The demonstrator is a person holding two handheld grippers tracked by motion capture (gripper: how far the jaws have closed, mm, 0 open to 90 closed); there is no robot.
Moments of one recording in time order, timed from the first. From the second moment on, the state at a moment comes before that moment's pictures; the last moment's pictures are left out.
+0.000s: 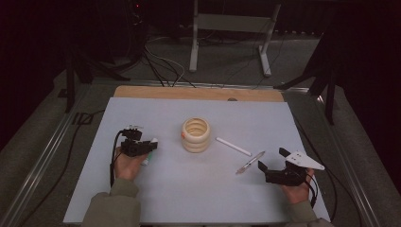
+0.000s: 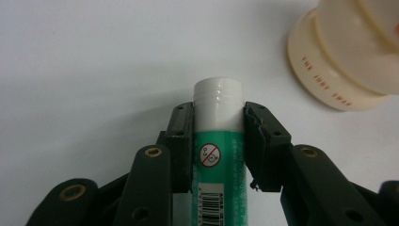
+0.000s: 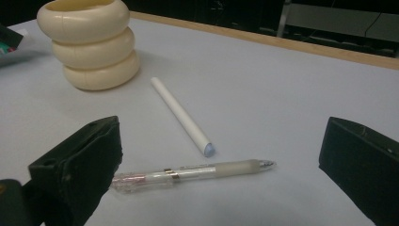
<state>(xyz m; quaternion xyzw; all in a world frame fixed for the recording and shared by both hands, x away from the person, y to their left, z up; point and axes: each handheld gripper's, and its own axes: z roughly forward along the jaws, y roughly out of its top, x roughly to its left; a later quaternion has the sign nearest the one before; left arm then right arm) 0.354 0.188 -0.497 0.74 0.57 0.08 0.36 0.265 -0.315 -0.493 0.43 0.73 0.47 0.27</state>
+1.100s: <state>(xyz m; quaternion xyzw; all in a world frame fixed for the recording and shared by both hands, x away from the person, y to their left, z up) 0.368 0.155 -0.431 0.74 0.51 0.10 0.42 0.265 -0.315 -0.493 0.42 0.73 0.47 0.26</state>
